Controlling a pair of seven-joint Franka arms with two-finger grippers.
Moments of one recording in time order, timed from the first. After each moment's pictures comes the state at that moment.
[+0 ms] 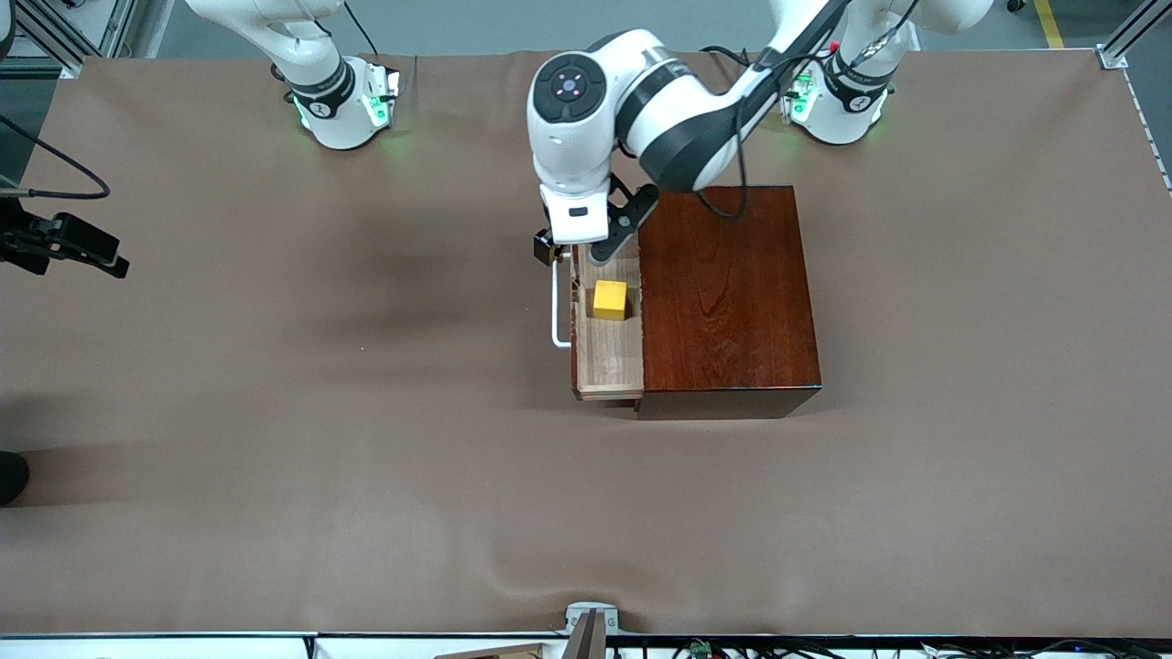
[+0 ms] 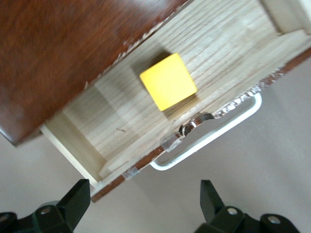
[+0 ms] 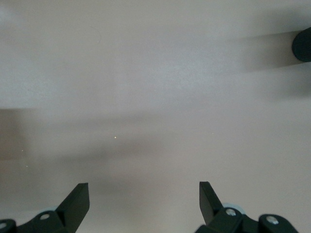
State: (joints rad) left arm -0.69 0.53 -0.27 -1.38 0.02 1.85 -1.93; right arm 0.03 0.05 -0.10 -1.52 0.02 1.57 -0.01
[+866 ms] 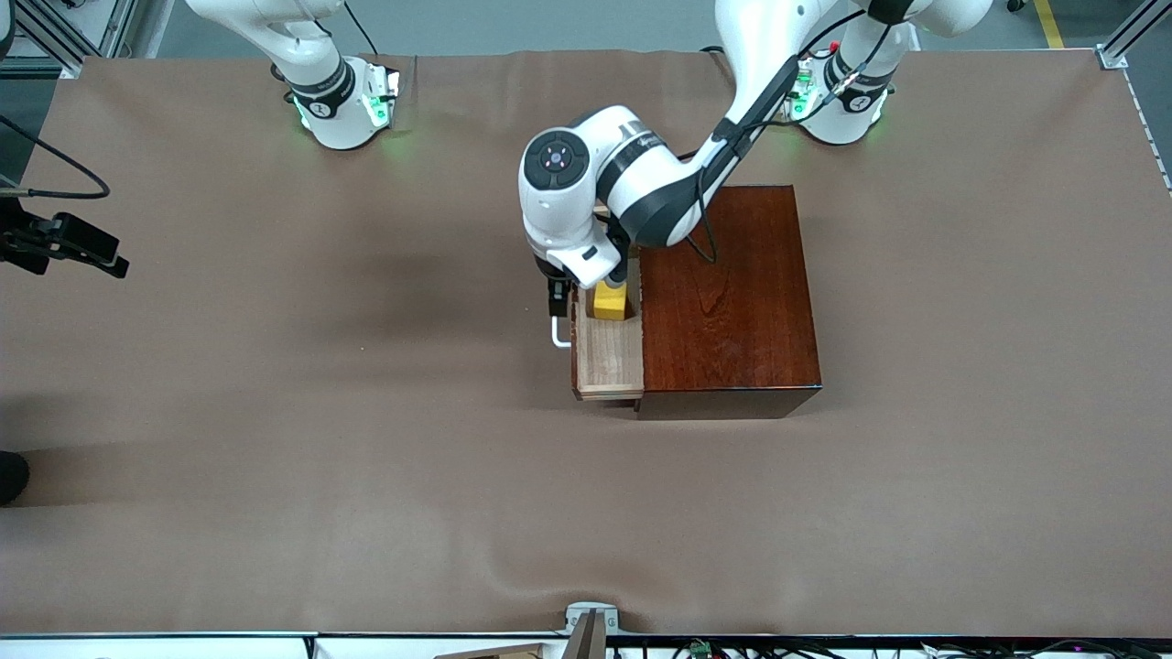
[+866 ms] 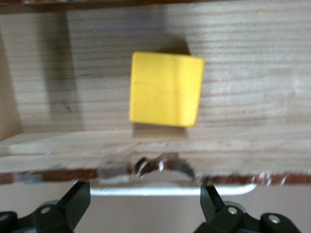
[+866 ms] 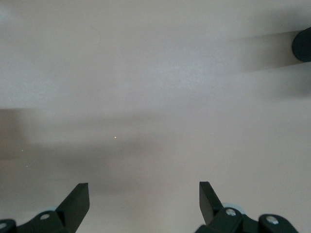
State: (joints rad) left arm -0.79 0.68 -0.12 -1.34 0.03 2.03 -2.45; right arm 0.03 0.05 -0.10 -1.51 0.02 1.56 -0.01
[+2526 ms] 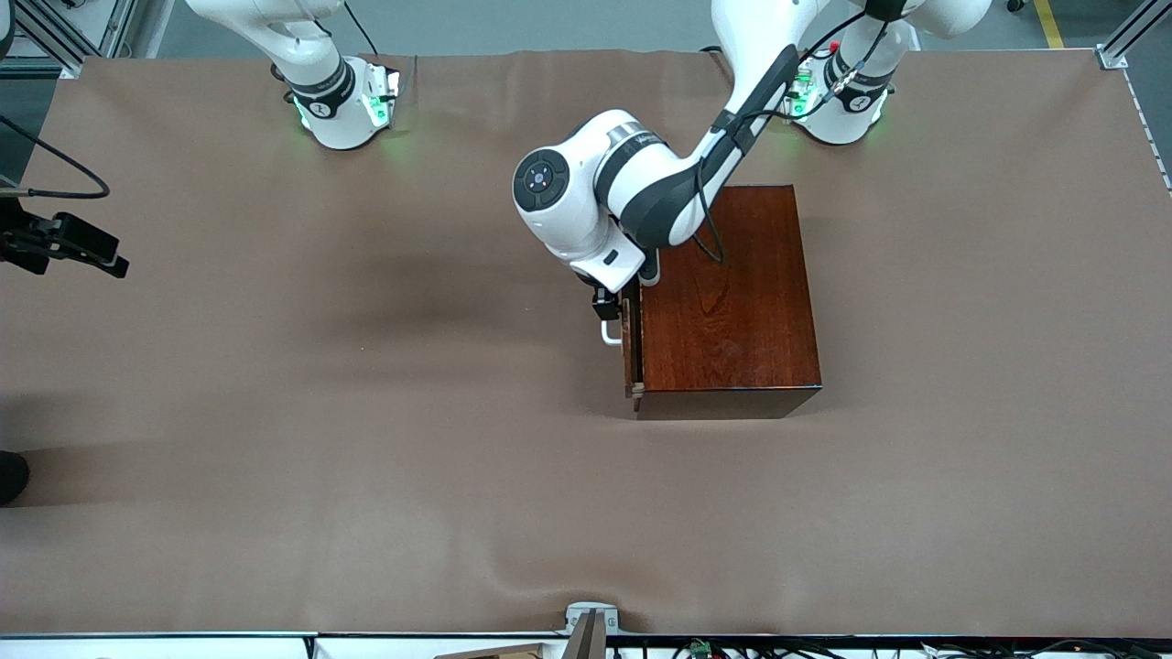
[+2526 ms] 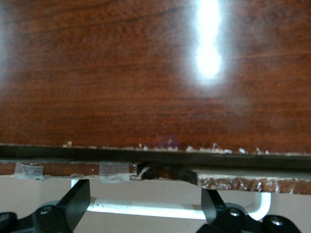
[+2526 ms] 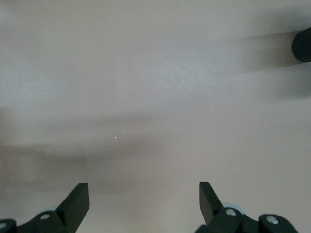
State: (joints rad) left arm -0.82 0.68 -0.06 -1.31 0.14 1.73 -2.49; right arm 0.03 0.05 -0.10 -1.51 0.02 1.56 -0.01
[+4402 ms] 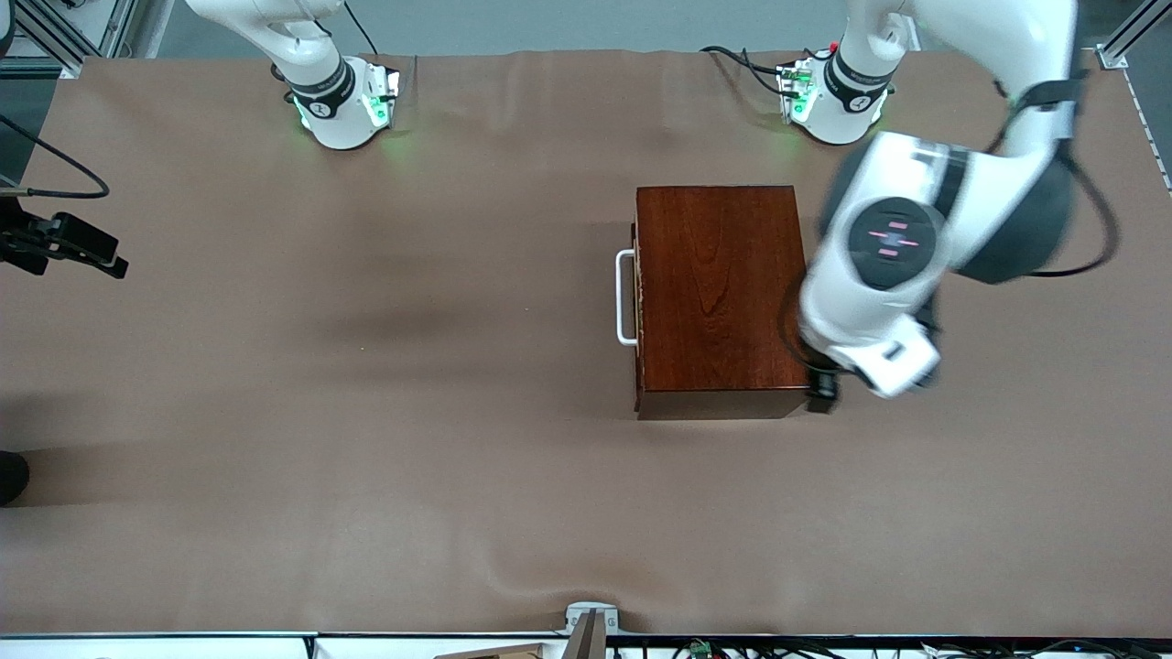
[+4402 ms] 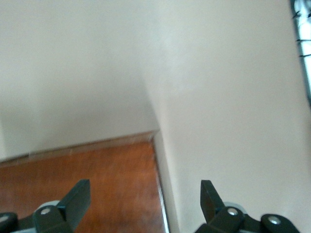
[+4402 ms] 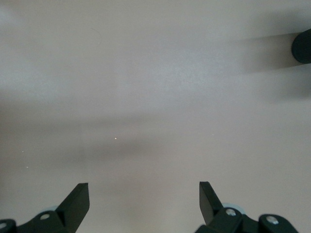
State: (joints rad) left arm -0.33 0.48 -0.05 -1.26 0.17 1.68 -1.75; right arm 0.03 0.05 -0.10 -1.51 0.02 1.57 -0.01
